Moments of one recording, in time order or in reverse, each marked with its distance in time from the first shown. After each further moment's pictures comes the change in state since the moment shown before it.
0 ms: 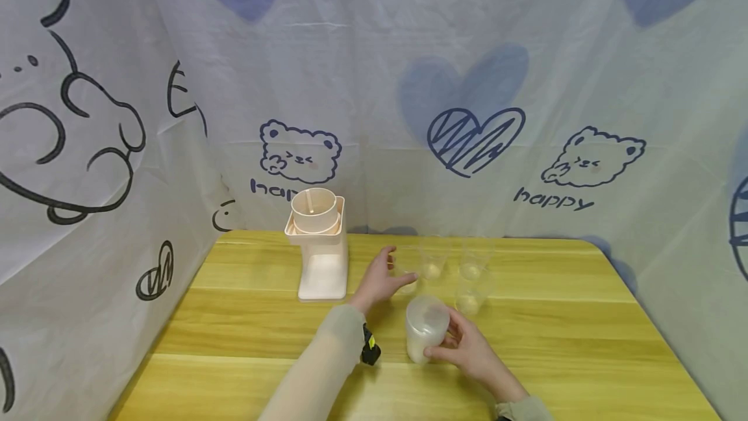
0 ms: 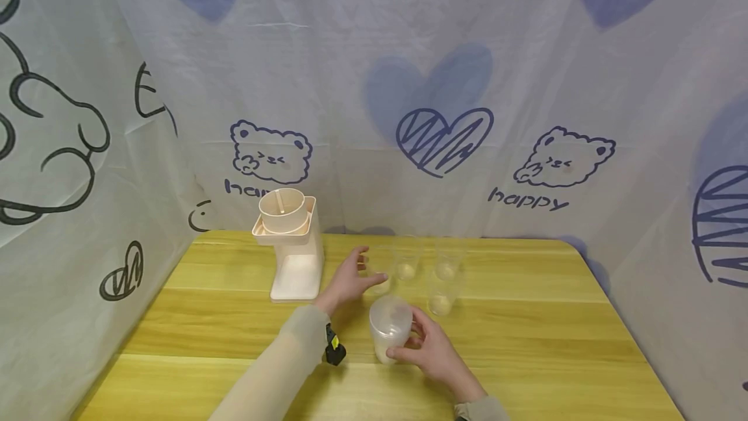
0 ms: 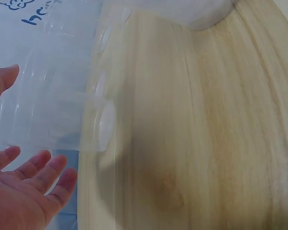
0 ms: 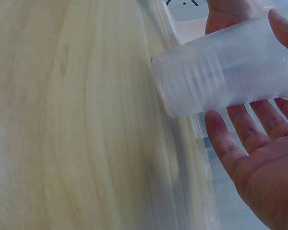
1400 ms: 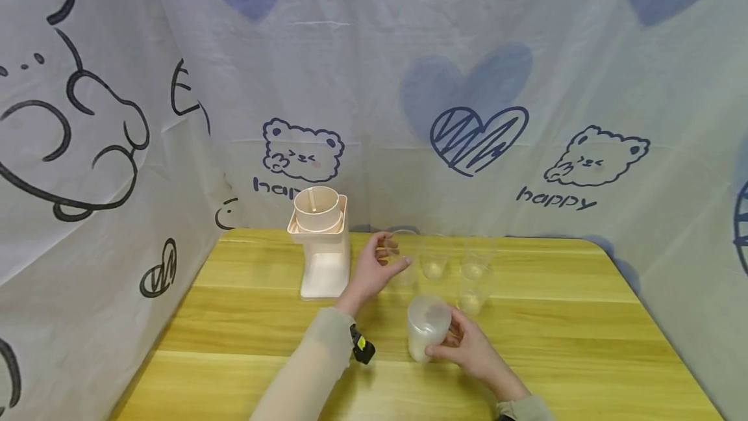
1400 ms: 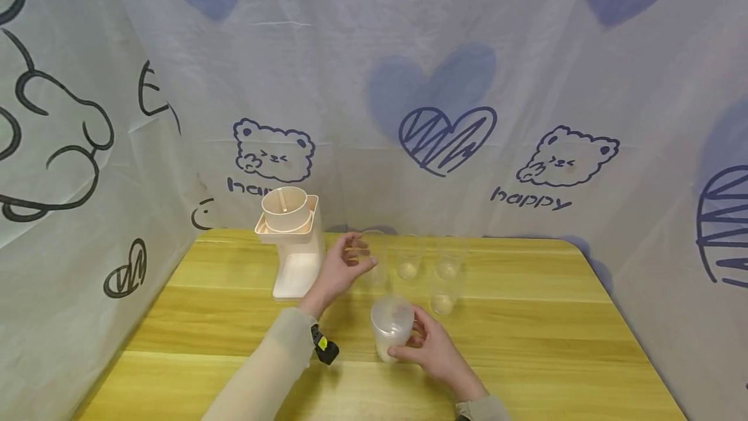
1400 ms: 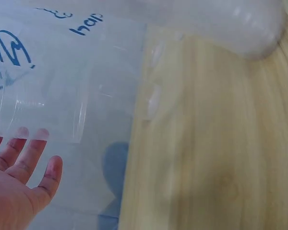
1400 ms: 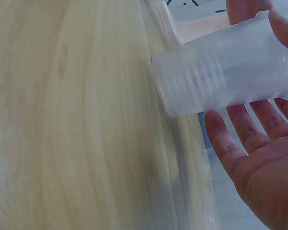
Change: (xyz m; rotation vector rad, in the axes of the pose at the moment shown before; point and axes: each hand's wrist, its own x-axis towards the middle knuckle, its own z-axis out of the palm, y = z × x) left_hand -0.018 0.026 -0.026 -0.217 0.124 0.161; right_hand 0.001 0.000 0.002 -0.005 -0.004 -0.024
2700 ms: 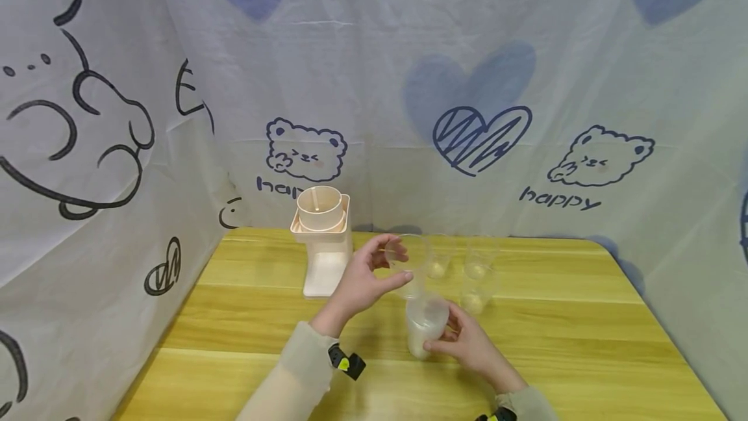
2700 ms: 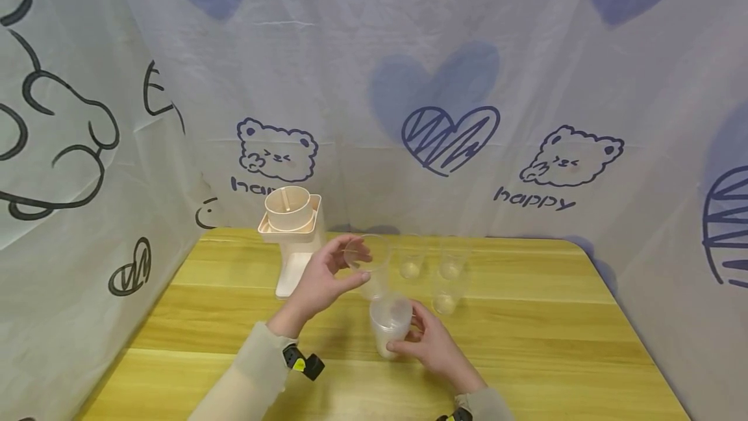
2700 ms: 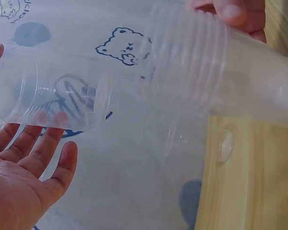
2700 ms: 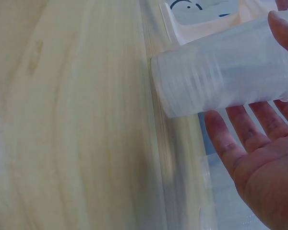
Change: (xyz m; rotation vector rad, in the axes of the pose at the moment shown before) left_hand -0.042 0.068 -0.026 -0.066 -0.160 0.199; right_hand 0.009 -0.003 0.001 -0.021 -0.019 0.024
